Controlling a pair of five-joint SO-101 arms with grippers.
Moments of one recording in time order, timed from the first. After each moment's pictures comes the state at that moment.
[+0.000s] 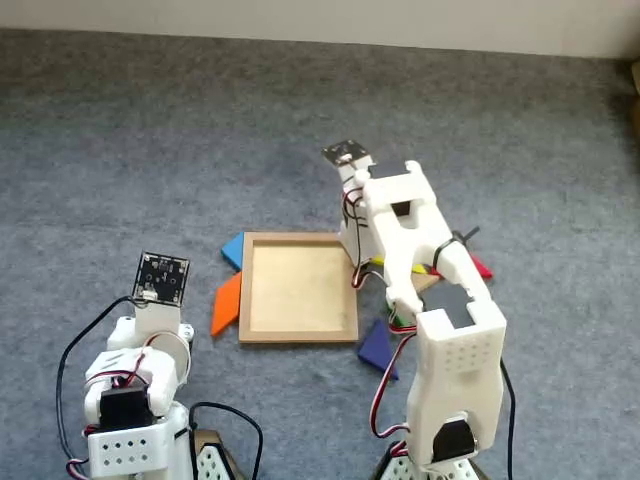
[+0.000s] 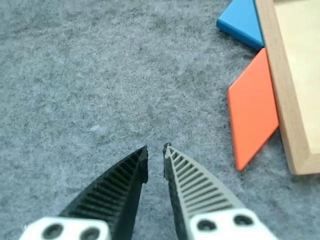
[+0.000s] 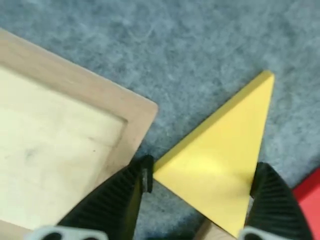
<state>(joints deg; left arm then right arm) -14.7 -102.5 96.0 69.0 -11.0 -20.1 30.9 -2.9 71.3 19.2</state>
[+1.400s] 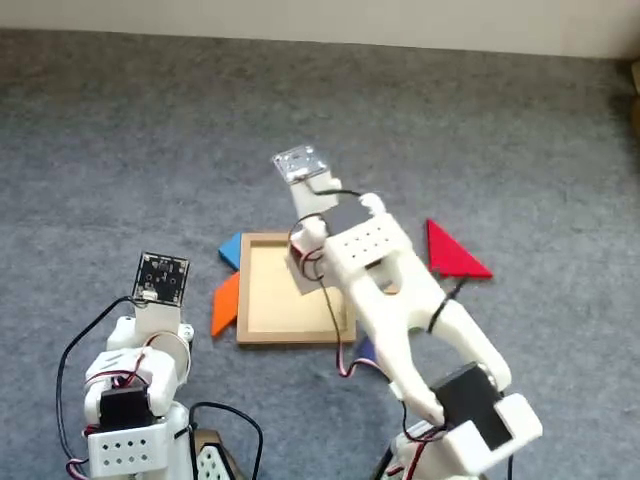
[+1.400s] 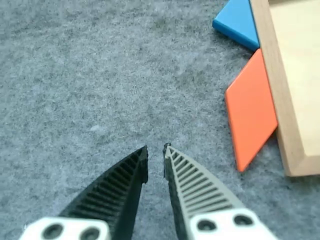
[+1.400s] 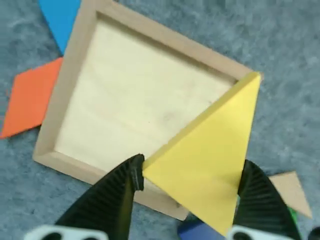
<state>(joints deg) -14.7 -102.5 96.0 69.0 -11.0 -37.5 -0.2 17.9 68.5 -3.2</state>
